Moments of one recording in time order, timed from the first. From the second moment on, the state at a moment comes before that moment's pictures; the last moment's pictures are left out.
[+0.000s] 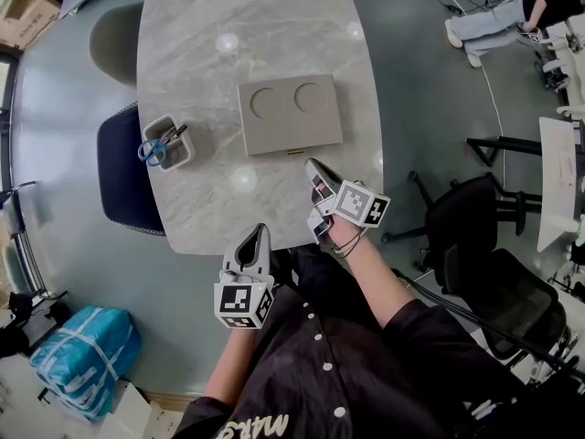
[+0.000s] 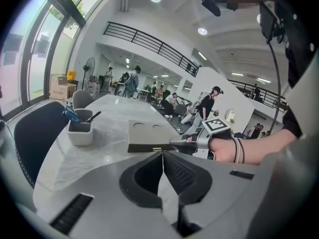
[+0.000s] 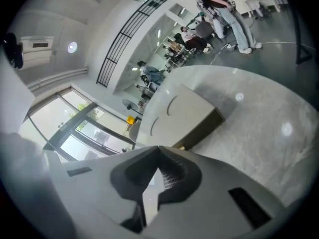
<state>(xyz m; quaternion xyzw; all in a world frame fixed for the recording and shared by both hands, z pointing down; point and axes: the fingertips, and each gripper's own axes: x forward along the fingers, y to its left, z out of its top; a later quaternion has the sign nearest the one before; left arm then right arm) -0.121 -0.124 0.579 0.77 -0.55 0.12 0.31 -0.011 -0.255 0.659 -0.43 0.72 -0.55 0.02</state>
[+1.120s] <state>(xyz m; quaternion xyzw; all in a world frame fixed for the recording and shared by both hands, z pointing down) -0.142 -0.169 0.445 0.80 -0.57 0.02 0.18 0.016 -0.222 0.449 -0.46 0.84 -0.29 0.06</state>
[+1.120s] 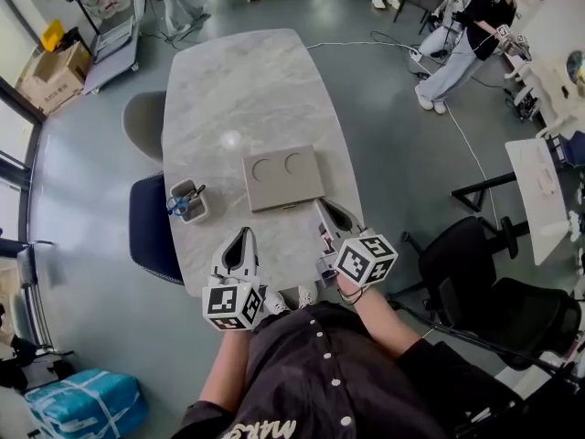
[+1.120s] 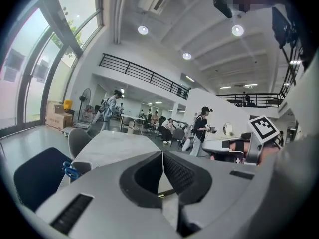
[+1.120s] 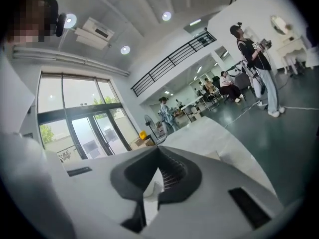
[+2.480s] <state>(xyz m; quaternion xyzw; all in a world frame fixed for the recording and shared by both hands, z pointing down) -0.167 -0.169 0.381 0.78 -0.62 -0.01 0.07 -0.001 -0.212 0.367 -0.50 0.86 -0.01 0.03</state>
